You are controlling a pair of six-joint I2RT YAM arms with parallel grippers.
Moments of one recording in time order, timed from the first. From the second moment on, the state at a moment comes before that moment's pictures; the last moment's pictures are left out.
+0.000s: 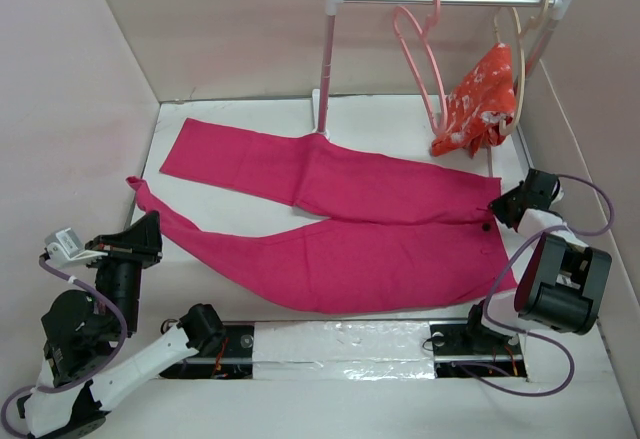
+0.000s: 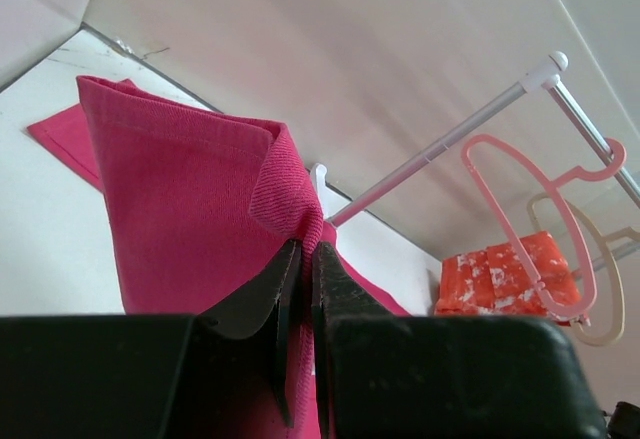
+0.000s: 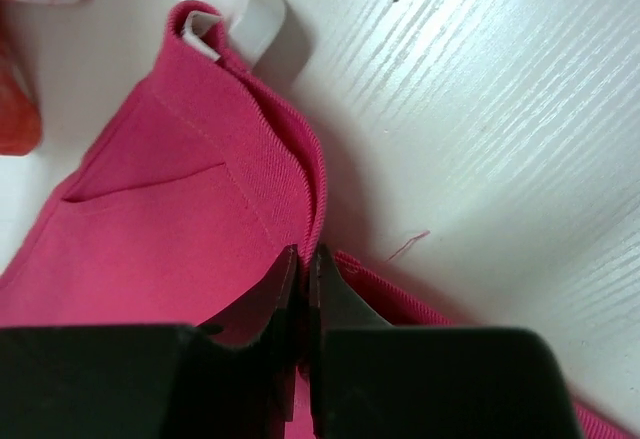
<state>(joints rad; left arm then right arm) -0.98 0.01 0.84 -0.60 -1.05 -0.51 -0.41 1.42 0.67 -0.07 -0.07 0.67</state>
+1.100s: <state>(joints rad) -0.98 0.01 0.83 -0.58 -0.90 -0.48 -0.46 0.90 0.53 -0.48 0.14 0.83</state>
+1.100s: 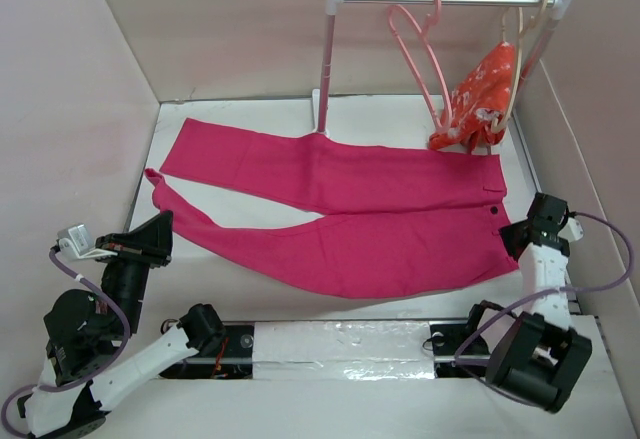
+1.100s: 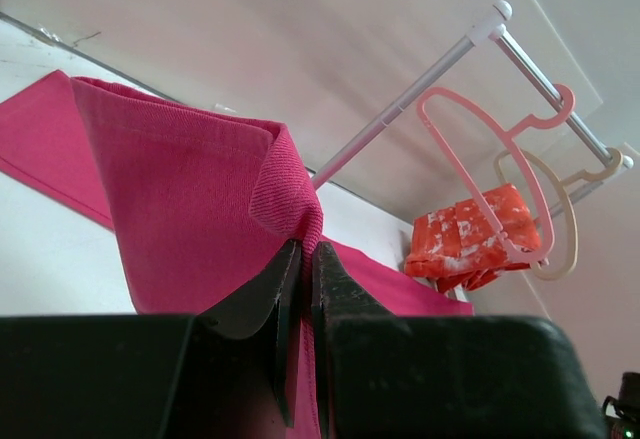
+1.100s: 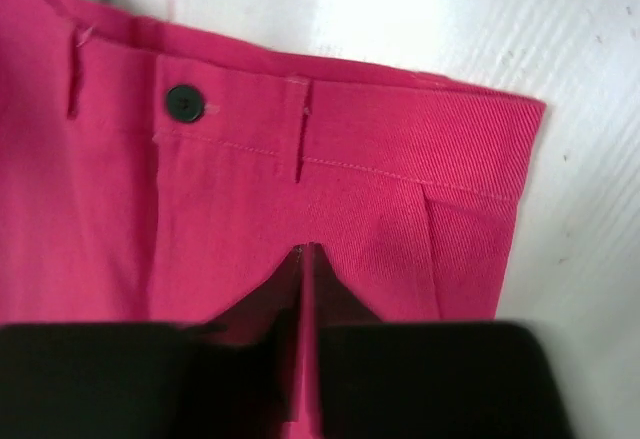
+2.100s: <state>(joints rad) -0.98 0.01 0.83 -0.57 -0.84 -0.48 -0.59 1.37 0.68 -0.46 0.07 0.88</state>
